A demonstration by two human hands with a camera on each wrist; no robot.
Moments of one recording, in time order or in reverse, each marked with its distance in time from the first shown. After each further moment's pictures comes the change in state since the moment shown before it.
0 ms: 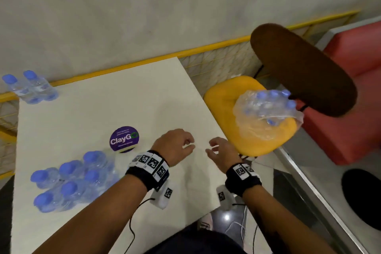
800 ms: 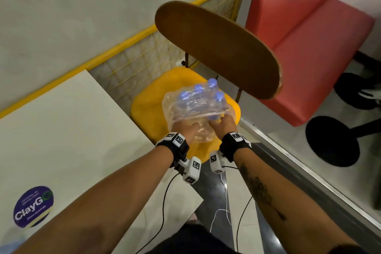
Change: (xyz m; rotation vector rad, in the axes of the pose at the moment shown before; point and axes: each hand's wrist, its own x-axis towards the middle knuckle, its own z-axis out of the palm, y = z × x) left_hand 0.263 0.203 0.176 -0.359 -0.181 -0.337; right_hand 0.122 0.219 -0.179 0.405 0.359 0.463
